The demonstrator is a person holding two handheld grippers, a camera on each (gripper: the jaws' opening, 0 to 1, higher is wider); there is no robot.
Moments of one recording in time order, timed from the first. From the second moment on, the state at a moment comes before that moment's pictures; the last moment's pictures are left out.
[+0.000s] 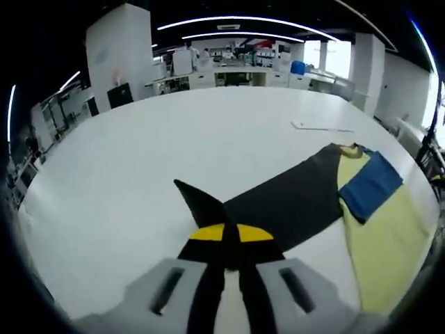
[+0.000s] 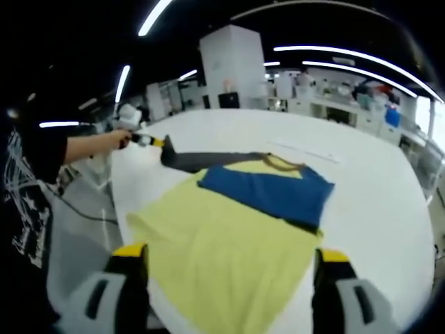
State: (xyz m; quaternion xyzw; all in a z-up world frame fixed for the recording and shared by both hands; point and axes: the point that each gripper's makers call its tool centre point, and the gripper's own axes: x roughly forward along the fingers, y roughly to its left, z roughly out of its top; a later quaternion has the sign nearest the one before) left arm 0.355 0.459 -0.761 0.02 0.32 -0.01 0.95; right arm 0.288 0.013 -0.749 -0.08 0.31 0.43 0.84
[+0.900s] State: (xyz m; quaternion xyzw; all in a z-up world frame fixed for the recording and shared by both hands) left arm 0.407 0.363 -0.736 0.00 0.29 -0.10 0.95; right arm 0.280 0.022 -0.748 -0.08 0.31 0.44 0.84
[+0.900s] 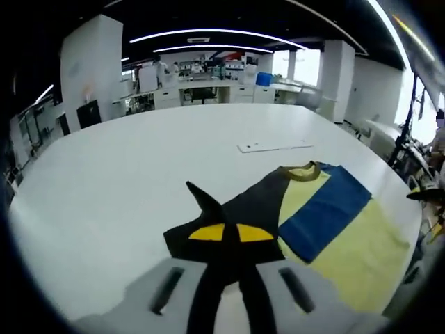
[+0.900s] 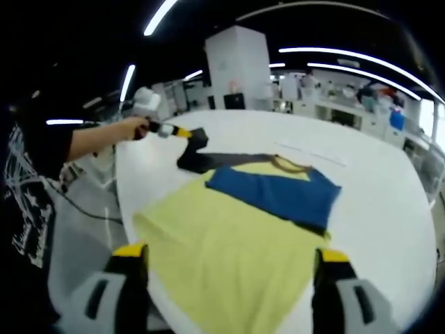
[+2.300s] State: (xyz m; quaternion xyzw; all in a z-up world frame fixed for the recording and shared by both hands) left arm 0.454 0.205 -0.729 -0.04 0.26 -0.20 0.94; right arm 0.276 0.013 -0.763 -0.06 0.32 0.43 0.84
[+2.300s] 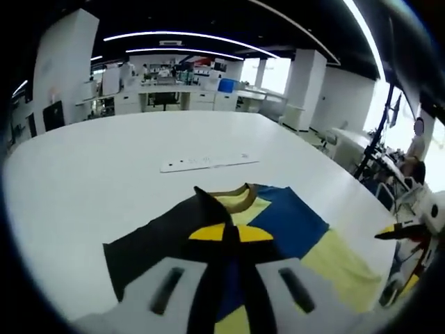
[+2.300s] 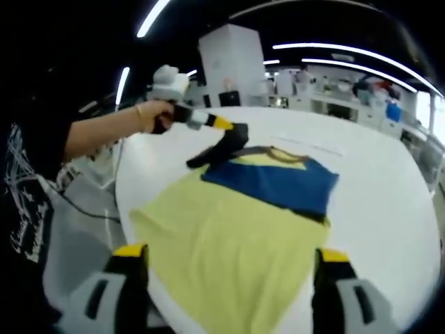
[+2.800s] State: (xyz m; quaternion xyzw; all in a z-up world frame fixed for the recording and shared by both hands) left arm 0.463 0.144 -0.725 -0.06 0.25 -0.23 0.94; right arm 0.278 0.001 -0.768 -0.06 0.33 0.42 0.84
